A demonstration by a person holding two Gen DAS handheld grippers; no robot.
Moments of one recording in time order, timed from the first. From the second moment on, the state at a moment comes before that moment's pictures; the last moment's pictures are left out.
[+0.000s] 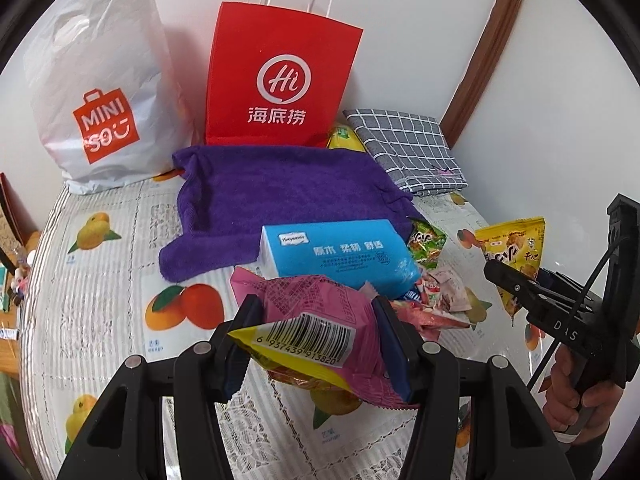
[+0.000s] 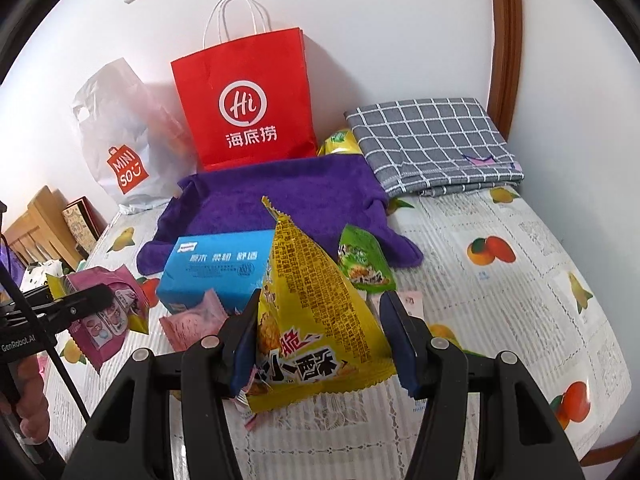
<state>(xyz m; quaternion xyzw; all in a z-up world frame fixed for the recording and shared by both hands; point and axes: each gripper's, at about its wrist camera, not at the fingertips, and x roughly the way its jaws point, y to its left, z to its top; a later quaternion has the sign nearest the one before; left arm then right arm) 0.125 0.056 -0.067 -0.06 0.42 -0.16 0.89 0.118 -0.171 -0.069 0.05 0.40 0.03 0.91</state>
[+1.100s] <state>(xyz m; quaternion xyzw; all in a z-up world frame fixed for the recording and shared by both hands) 0.216 0.050 -0.039 -0.03 0.42 -0.11 0.90 0.232 -0.154 -0.054 0.00 0.38 0.07 0.92</state>
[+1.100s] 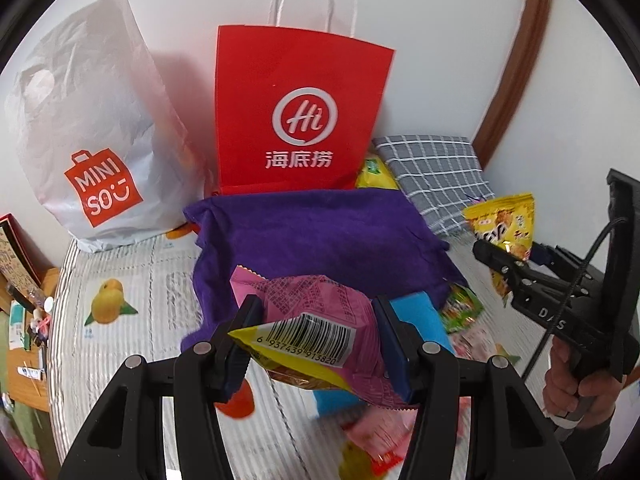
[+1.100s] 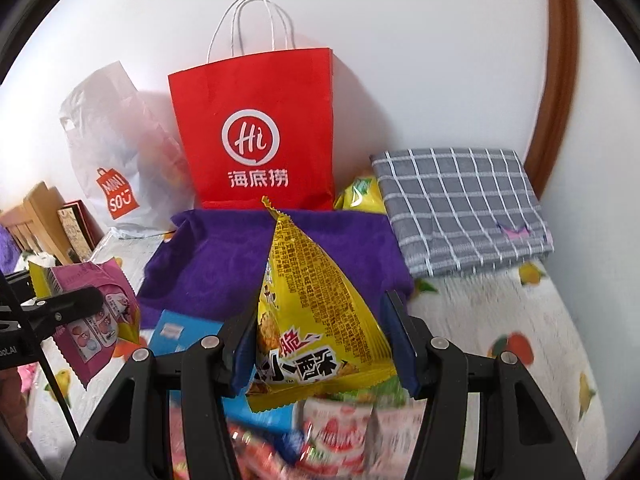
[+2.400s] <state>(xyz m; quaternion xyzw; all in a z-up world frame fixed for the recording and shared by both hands) 0.364 0.072 -0.116 -0.04 0.47 -0.07 0.88 0.379 -0.141 -0.139 0.00 0.49 0.12 0.87</state>
